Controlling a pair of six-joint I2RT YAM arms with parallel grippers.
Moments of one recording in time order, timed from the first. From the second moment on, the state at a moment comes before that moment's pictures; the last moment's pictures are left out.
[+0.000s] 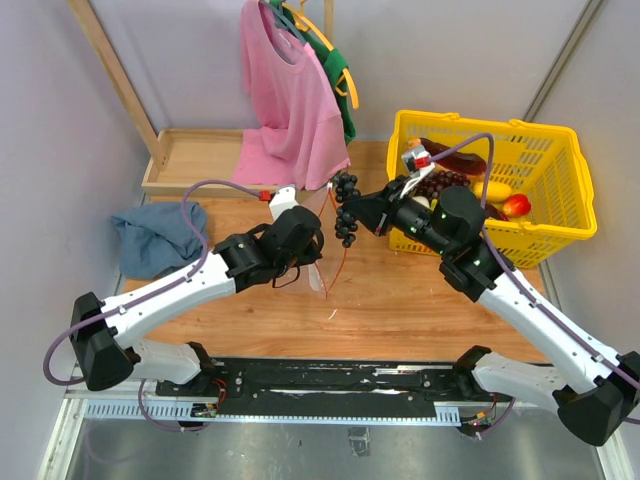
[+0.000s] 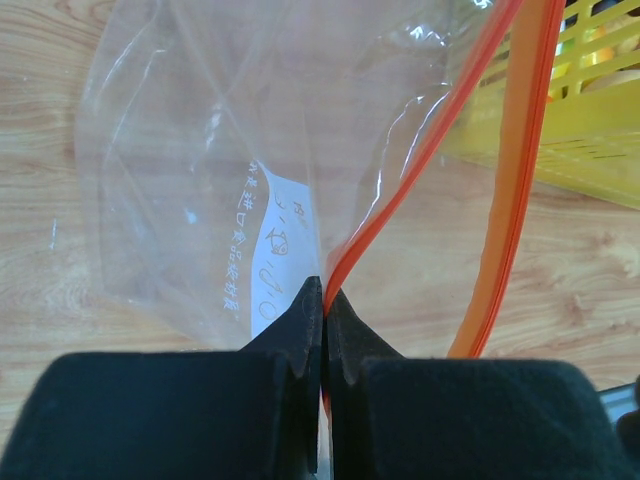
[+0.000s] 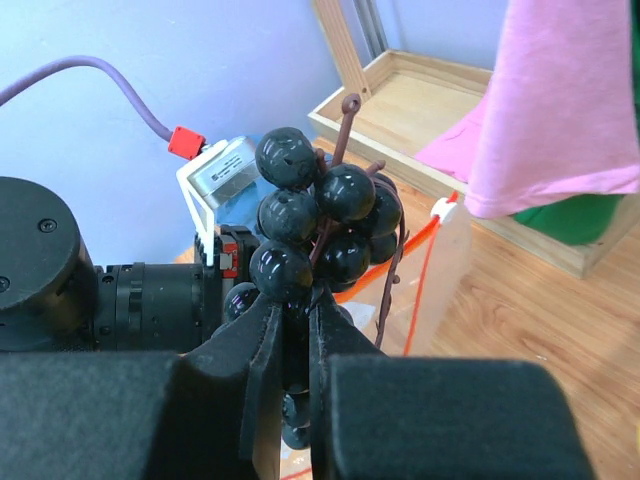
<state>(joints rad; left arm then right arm) -0.94 1.29 1.14 -0.59 -0.49 -0.92 0.66 1.03 1.02 0.02 -0.25 0.38</state>
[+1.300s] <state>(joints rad) -0.91 1.18 1.05 -0.47 -0.44 -0.99 0.81 1.24 0.88 0.05 -0.16 0.24</state>
